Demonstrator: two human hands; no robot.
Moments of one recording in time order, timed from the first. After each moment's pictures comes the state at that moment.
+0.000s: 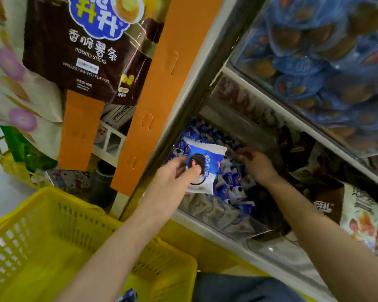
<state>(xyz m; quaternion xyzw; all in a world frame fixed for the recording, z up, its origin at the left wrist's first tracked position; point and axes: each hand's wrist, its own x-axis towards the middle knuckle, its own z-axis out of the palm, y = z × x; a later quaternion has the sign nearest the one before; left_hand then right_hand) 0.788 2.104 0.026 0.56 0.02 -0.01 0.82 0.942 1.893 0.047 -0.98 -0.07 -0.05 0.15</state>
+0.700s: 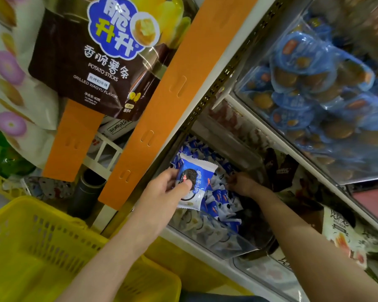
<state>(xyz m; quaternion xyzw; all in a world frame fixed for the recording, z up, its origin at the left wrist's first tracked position) 0.790 2.116 0.022 0.55 0.02 -0.01 0.84 0.971 1.883 0.045 -0.99 0.02 0.12 -0.03</state>
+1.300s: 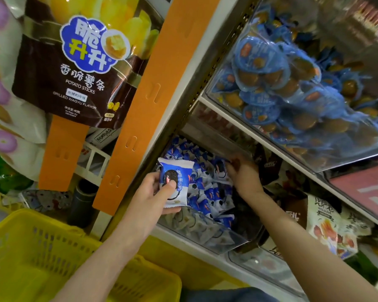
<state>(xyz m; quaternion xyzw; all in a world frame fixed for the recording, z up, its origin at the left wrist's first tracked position) 0.783 2.112 0.030 0.51 0.03 -0.01 0.86 0.915 1.901 0.073 -0.97 -0.06 -0.15 0.15</state>
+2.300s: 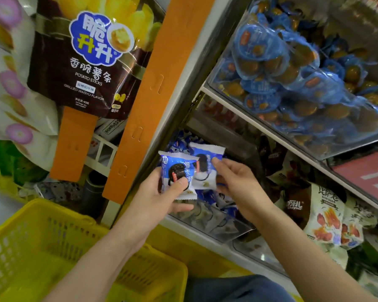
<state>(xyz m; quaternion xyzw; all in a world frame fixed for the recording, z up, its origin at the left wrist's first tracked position) 0.766 2.110 0.027 0.50 -0.04 0.00 0.87 0.832 1.952 0.087 -0.83 0.00 0.06 0.55</state>
